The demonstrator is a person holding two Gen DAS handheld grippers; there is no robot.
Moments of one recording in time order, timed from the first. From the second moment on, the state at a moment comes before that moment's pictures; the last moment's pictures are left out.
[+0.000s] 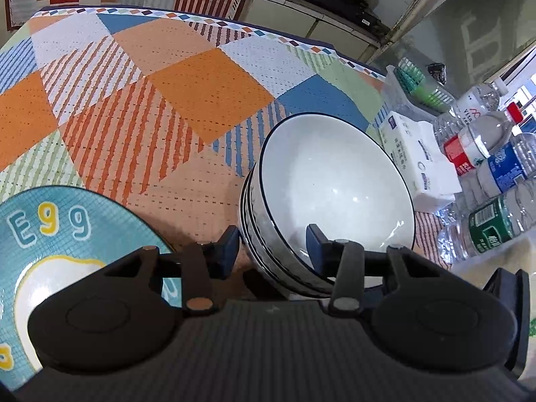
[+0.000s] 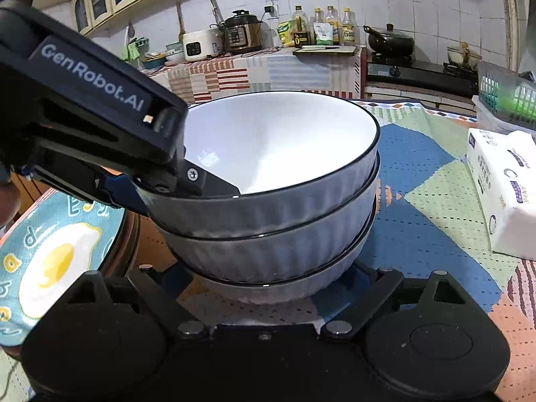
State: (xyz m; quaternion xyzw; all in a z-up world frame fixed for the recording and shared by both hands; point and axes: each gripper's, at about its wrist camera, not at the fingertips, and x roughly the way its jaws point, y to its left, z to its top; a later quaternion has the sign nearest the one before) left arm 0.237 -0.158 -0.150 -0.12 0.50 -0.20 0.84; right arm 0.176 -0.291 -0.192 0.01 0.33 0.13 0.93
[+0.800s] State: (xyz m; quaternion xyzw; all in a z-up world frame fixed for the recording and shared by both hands) left arm 0.157 -0.112 -0.059 -0.08 0.43 -0.23 0.87; right arm 0.110 -0.256 -0.119 -0.02 0.25 0.15 0.96
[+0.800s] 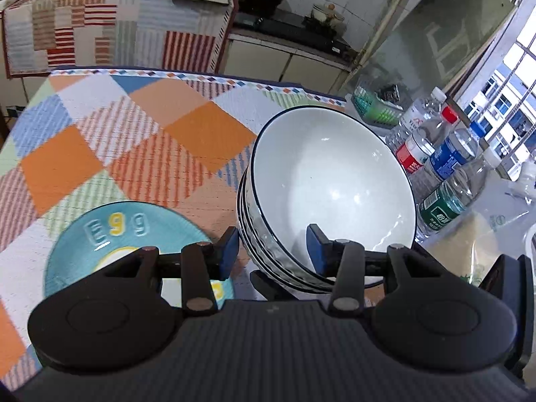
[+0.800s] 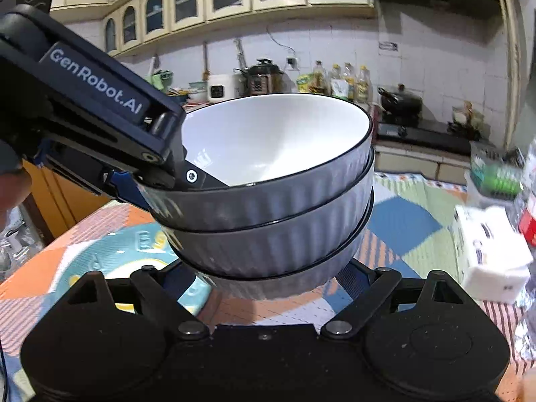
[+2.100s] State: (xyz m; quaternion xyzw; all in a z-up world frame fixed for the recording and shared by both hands) left arm 0.134 -0.011 -0.110 -0.09 0.46 -0.14 0.87; right arm 0.121 -0.166 -0.164 -0.01 0.32 0.26 0.91
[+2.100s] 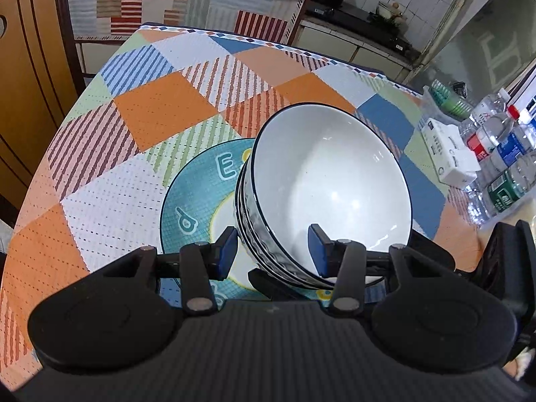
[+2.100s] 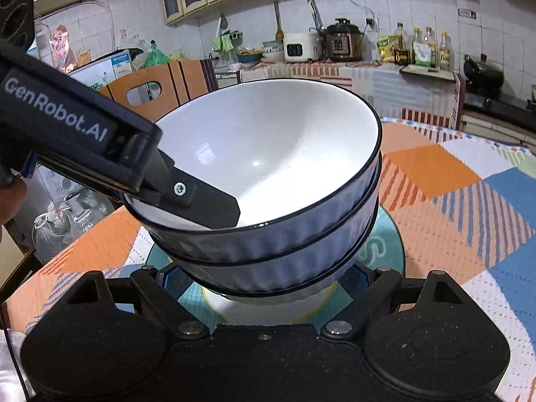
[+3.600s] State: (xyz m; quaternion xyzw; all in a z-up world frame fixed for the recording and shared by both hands) left arm 0.077 -0.007 -0.047 -0.07 0.41 -0.11 0.90; right arm 0.076 -0.213 -0.093 0.01 0.32 0.20 0.93
